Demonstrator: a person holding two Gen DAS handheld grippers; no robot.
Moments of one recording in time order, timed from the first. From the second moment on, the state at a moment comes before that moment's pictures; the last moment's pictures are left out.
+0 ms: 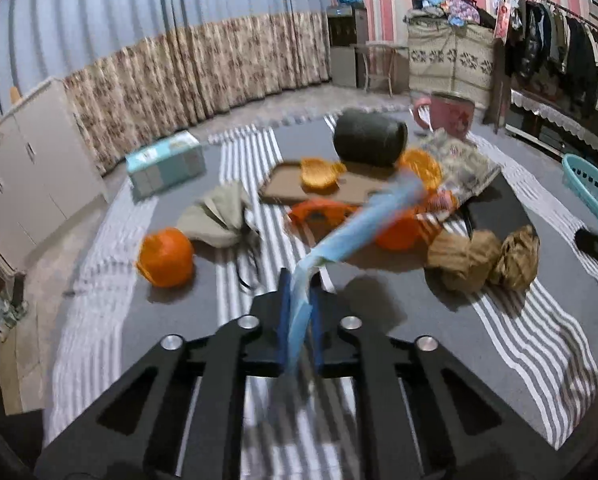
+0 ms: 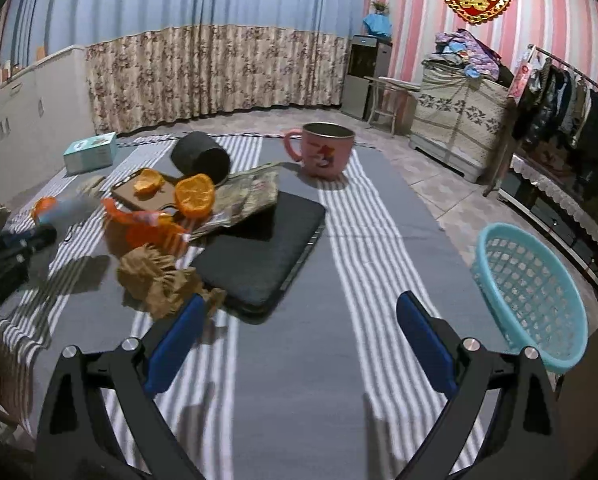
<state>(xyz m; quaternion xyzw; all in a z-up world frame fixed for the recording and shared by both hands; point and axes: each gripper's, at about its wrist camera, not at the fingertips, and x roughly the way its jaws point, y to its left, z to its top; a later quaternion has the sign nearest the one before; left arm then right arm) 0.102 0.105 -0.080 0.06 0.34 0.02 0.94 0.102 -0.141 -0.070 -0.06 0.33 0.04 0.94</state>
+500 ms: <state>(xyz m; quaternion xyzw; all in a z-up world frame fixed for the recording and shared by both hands) 0.107 0.129 -0.049 0.06 0.31 0.03 0.95 0.125 -0.079 -0.096 -0.09 0.37 0.08 0.92</state>
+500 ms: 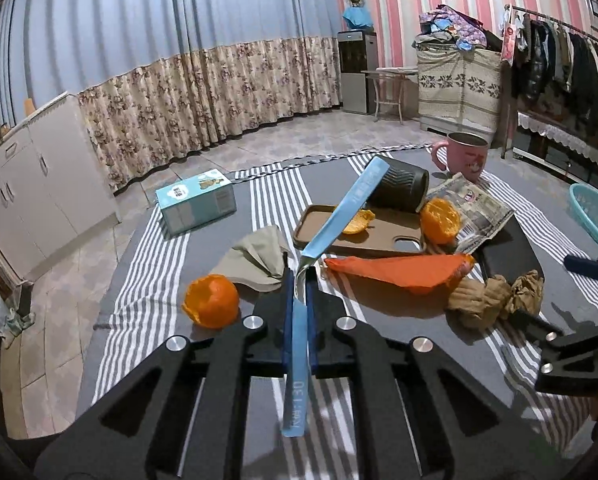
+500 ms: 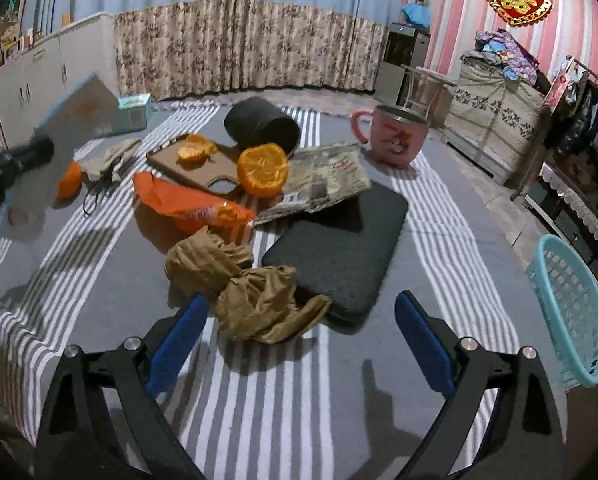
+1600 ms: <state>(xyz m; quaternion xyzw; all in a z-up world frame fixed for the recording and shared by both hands) 0.134 -0.034 0.005 0.08 0.25 -0.05 0.96 0.129 -0.341 -0.008 -0.01 0.27 -0.02 0.96</state>
